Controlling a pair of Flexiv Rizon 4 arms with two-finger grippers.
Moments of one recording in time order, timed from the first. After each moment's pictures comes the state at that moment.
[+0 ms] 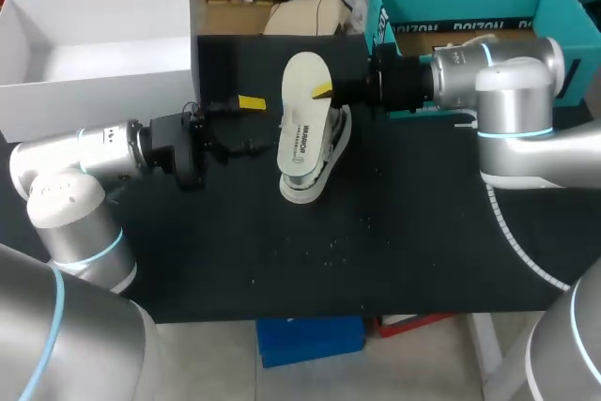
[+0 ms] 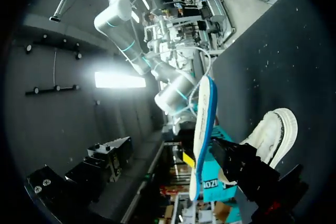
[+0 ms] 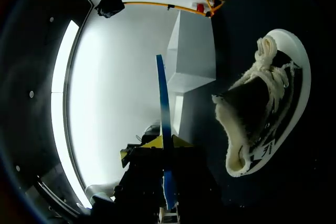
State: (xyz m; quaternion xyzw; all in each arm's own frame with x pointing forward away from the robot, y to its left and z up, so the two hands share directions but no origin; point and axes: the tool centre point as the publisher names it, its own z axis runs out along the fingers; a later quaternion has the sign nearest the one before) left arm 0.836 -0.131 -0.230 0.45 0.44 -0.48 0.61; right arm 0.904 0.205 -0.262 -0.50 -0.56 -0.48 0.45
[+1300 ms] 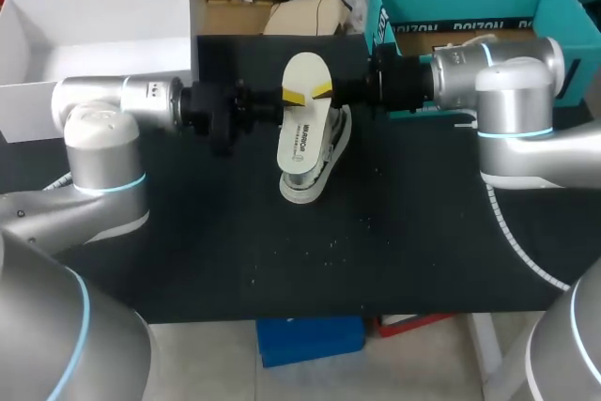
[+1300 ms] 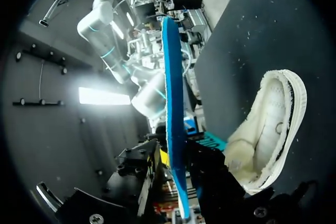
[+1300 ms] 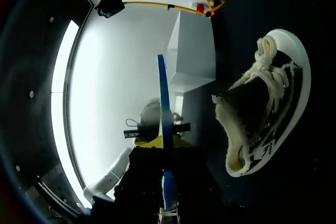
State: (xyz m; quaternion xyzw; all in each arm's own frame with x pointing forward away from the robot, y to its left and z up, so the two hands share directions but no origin) left arm 0.889 -0.186 -0.248 0.55 0.43 -0.45 0.56; right arm 0.904 0.205 -0.262 -0.50 -0.56 -0.48 0.45
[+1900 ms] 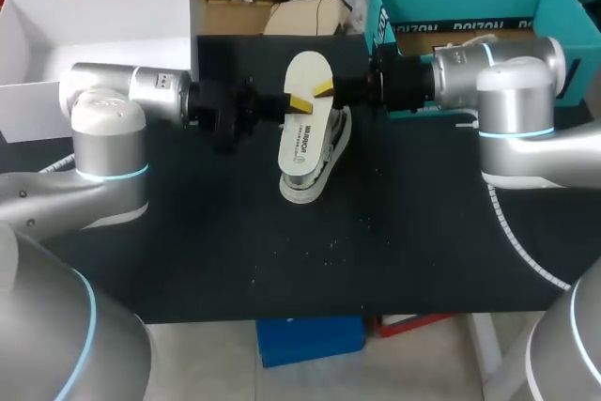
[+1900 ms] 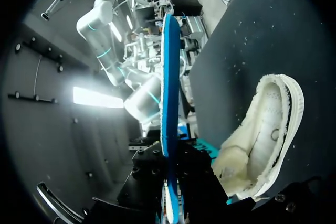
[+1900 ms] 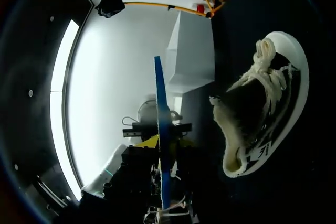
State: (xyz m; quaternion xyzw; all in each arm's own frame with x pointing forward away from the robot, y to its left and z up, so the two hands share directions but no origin) left arm 0.890 -0.195 -0.259 0.56 0.45 -0.46 0.52; right arm 0.906 0.202 -0.266 -0.51 -0.56 -0.48 0.44
